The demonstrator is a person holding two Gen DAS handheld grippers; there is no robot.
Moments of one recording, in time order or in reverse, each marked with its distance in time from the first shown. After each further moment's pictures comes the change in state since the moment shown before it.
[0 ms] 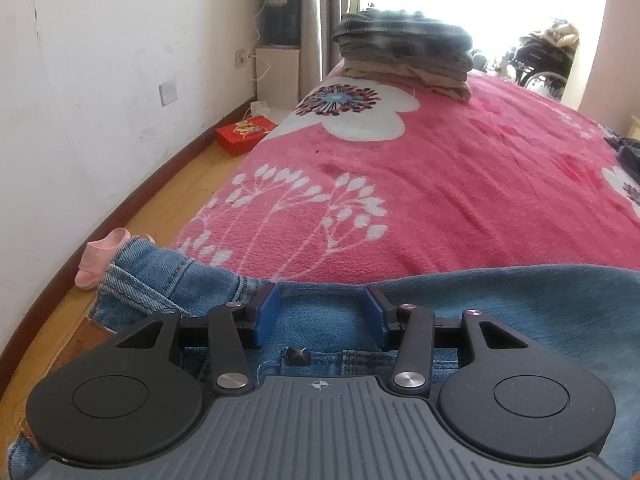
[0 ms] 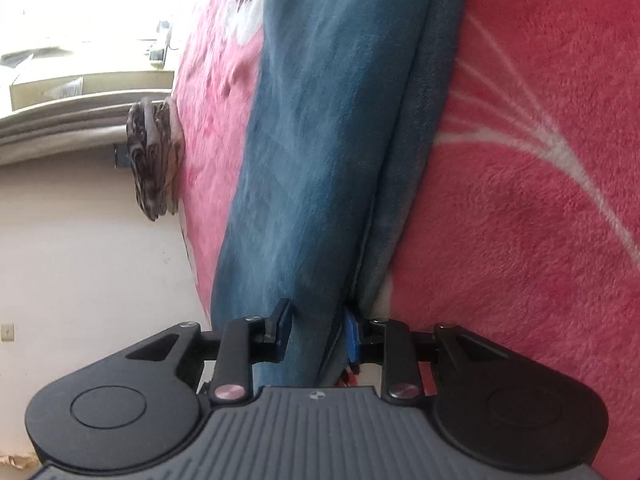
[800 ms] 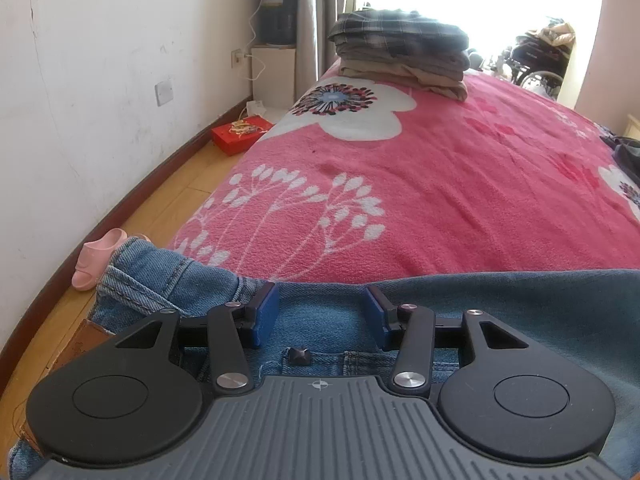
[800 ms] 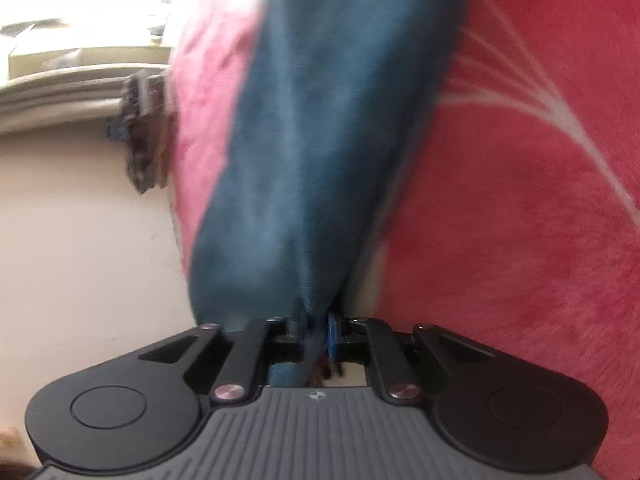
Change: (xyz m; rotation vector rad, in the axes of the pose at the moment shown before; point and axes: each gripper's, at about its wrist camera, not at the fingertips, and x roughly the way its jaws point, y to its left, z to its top) left arm 0.001 0.001 0.001 0.009 0.004 -0.011; right arm -0.007 -0.015 -0.011 -0.016 0.061 -0.029
